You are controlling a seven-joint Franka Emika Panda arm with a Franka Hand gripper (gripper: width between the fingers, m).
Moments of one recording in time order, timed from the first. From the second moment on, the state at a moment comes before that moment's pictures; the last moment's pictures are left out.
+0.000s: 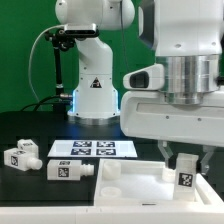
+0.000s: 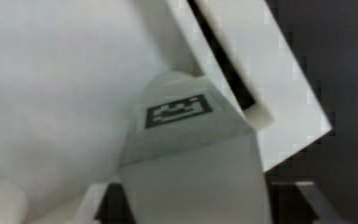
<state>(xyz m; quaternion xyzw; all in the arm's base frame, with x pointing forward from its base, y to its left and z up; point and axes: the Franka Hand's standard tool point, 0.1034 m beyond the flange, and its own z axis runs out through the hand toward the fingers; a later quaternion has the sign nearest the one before) 0.649 0.094 0.077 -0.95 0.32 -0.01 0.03</state>
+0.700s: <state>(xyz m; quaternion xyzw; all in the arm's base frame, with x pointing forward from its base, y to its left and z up) 0.657 0.094 0.096 -0.94 0.34 0.00 0.03</state>
